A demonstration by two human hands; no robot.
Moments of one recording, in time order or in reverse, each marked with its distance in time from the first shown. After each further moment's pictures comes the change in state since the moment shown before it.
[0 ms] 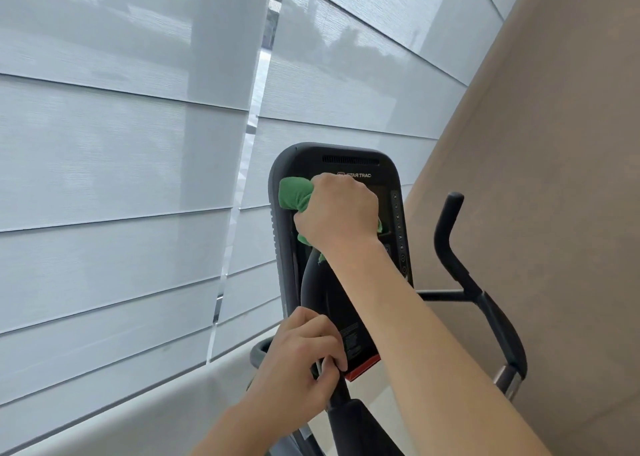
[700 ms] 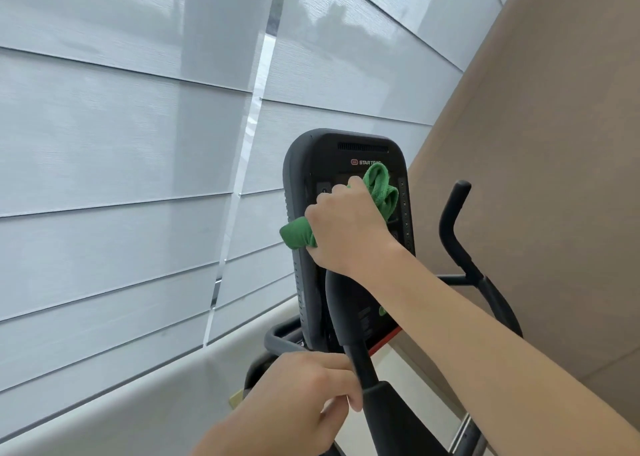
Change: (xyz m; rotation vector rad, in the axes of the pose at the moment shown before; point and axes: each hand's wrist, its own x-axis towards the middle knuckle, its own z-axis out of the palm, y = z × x) left_hand -0.034 0.007 -0.057 -0.052 -0.396 0.088; right_hand -0.025 -0.024 0.004 -0.586 -0.191 -0.523
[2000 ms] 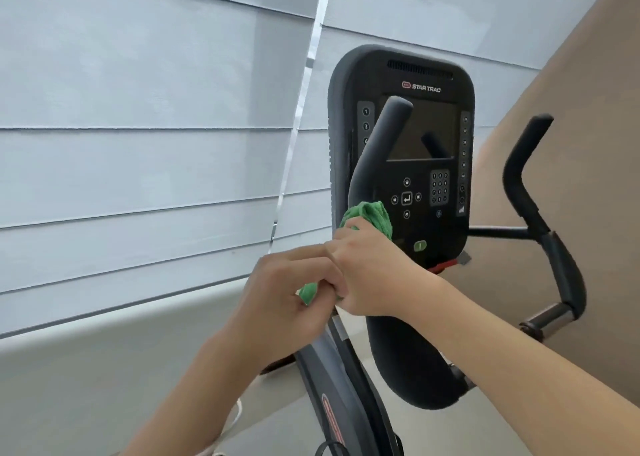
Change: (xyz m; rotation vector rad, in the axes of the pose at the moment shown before) left_hand -0.031 0.066 0.024 0.001 0.591 -0.137; right_hand -0.142 -0.062 0.069 0.579 0.086 -0.507
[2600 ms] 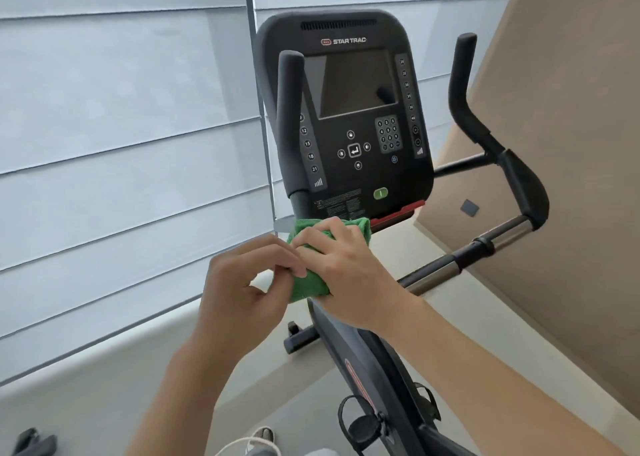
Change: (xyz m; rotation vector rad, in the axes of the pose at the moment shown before) left_hand -0.045 0.071 0.061 0.184 0.047 -0.016; right_hand -0.130 -0.052 0.028 0.327 0.435 0.209
